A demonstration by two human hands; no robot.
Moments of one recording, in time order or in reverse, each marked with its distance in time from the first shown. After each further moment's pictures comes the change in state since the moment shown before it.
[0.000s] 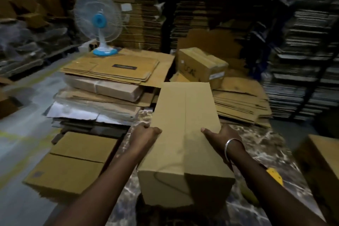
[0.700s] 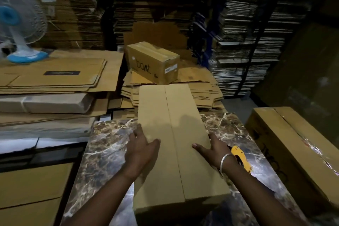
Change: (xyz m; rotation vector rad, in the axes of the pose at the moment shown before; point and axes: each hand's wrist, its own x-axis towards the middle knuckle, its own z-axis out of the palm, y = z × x) left_hand 0.023 -0.006 0.086 0.505 -0.240 0.333; right_hand -0.013 0.084 -0.007 0.035 0.009 0.107
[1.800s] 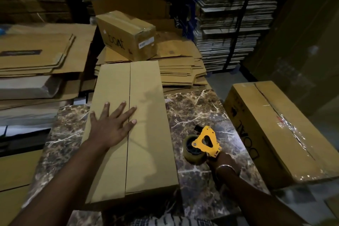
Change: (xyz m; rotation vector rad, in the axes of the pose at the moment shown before) left_hand 0.036 0.035 0.050 0.724 -0.132 0.346; right_hand 0.031 0.241 -0.003 -0.319 0.041 0.520
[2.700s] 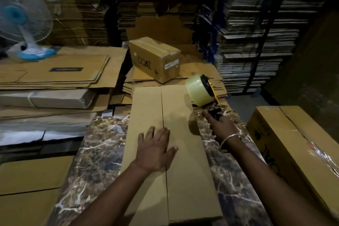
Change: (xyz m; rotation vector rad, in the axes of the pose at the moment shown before) left_hand -0.042 0.040 0.005 -0.032 0.084 0.090; right_hand -0.082 -0.181 -0.133 0.877 -0.038 -0.500
